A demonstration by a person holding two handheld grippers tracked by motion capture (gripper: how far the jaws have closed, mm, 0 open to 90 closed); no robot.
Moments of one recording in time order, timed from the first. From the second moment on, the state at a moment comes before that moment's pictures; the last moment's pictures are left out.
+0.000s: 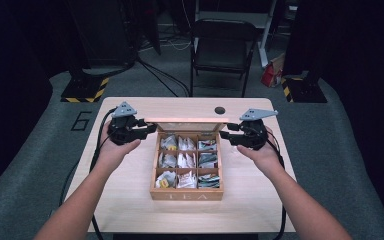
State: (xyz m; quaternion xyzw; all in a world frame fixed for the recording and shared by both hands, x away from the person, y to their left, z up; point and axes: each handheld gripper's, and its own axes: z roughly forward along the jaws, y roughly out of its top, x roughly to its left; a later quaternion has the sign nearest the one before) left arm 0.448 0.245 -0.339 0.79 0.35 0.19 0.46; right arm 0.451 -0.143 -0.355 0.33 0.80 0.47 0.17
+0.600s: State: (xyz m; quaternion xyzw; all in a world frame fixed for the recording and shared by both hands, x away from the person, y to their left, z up) left arm 0.465 0.246 -0.332 0.78 0.36 0.19 0.47; right arm 0.485 -0.133 -0.368 0.36 0.79 0.47 0.17
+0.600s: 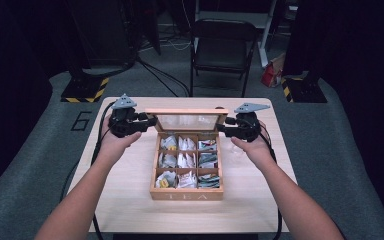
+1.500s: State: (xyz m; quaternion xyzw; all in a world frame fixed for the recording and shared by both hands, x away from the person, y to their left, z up) left arm 0.481 0.248 -0.345 0.77 0.38 0.18 0.47; right arm 0.499 -0.128 -0.370 0.37 0.78 0.47 0.18
